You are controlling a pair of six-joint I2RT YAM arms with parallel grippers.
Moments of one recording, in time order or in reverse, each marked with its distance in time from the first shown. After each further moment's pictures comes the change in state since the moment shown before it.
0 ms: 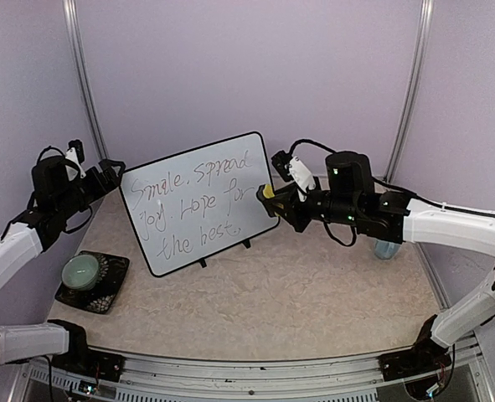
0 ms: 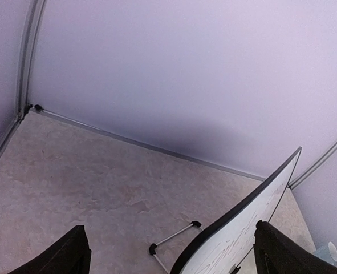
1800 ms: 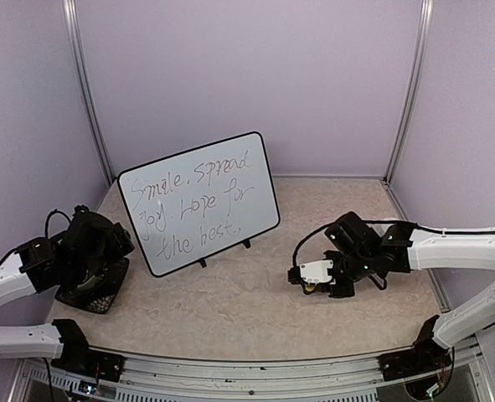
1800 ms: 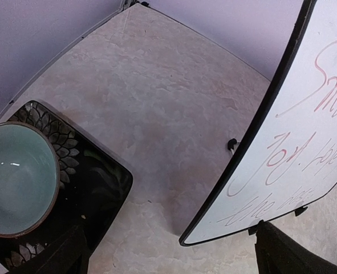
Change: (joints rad) left arm -0.622 -0.204 -0.139 -0.674 -0.774 -0.541; right arm 0.000 -0.079 -0.308 -0.496 0.012 -0.700
